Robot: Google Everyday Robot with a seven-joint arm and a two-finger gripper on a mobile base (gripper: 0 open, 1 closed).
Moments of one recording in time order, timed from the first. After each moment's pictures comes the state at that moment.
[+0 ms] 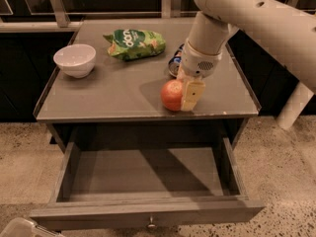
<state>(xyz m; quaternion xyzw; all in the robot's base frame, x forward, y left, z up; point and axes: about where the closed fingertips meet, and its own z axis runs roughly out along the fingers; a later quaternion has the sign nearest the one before) 0.567 -0.093 0.849 -0.72 0.68 0.06 0.10</state>
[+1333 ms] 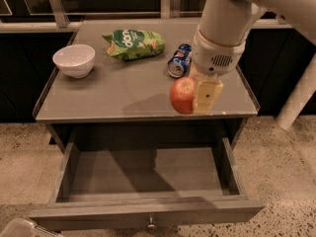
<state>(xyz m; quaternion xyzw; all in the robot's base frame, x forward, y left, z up) 0.493 -0.104 0.914 -0.70 0.71 0.01 0.09</state>
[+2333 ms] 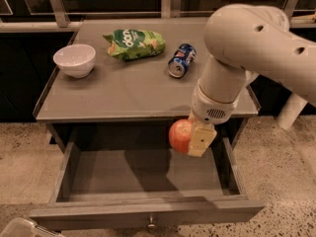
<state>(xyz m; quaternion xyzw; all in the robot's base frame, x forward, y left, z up) 0.451 -0.108 0.818 -0.65 0.75 0.06 0.07</state>
